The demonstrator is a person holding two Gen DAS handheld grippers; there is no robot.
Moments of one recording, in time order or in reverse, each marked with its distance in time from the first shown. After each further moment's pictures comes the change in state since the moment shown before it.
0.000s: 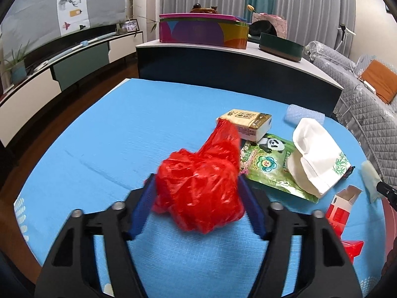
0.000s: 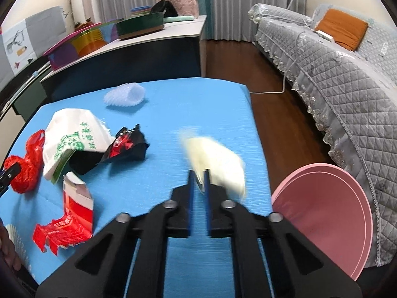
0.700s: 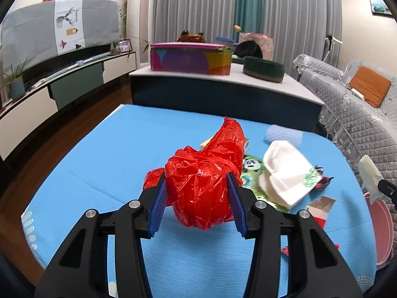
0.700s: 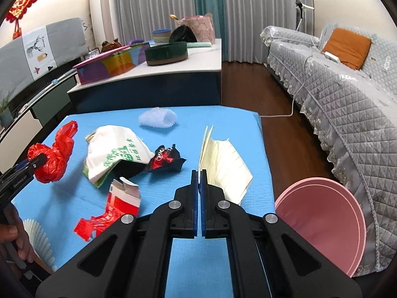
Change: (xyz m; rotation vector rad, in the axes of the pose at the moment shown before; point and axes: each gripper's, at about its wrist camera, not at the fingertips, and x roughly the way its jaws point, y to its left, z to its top) left arm -0.042 -0.014 0.010 0.028 -0.126 -0.043; right arm -0.070 0.019 -0.002 -0.023 -0.133 0.061
